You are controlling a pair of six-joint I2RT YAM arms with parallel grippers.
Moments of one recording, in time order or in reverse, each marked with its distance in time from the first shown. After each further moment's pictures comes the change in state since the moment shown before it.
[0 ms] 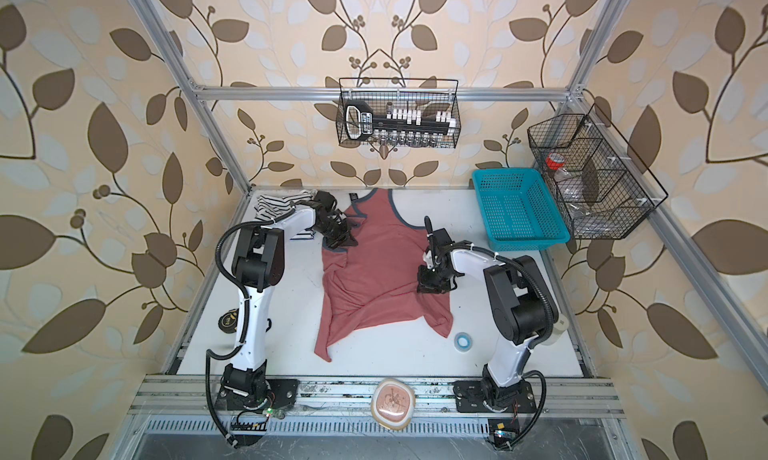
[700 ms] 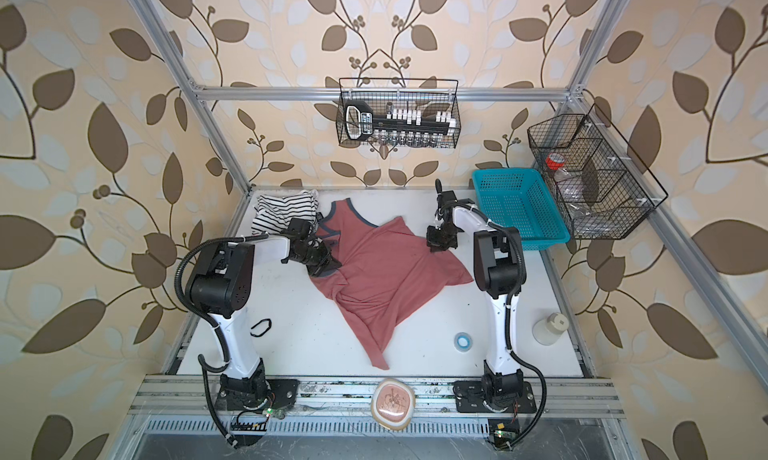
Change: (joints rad) left arm 0.041 -0.395 -0.692 0.385 0.029 -0.244; right arm -0.168 0.454 0.725 -0.295 0.113 -0.153
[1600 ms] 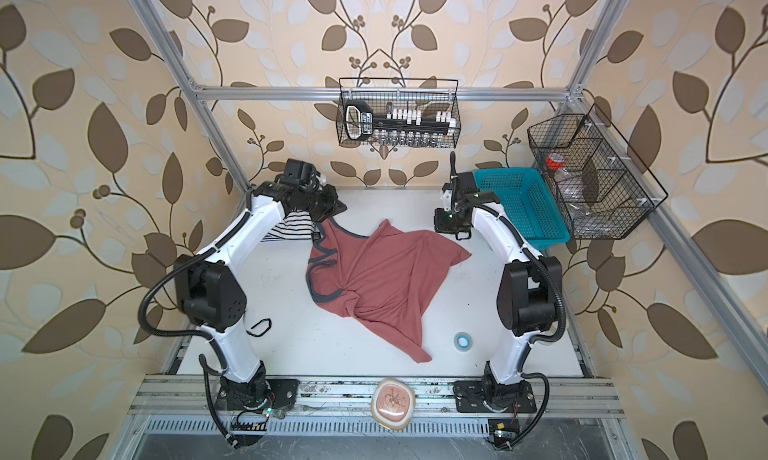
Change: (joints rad) left arm -0.102 -0.026 0.735 -0.423 -0.209 0.105; right arm -0.003 -0.456 -0.239 0.082 0.016 -0.063
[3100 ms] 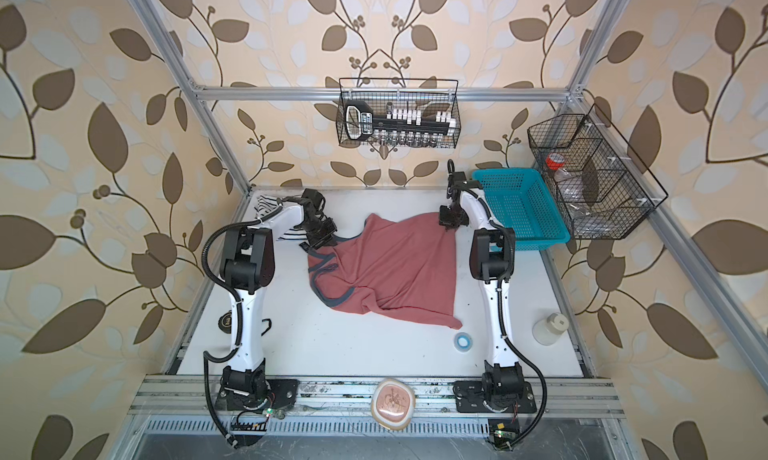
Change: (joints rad) left arm 0.102 0.392 0.005 -0.101 -0.079 0.036; right arm -0.096 0.797 0.871 -0.301 0.143 0.008
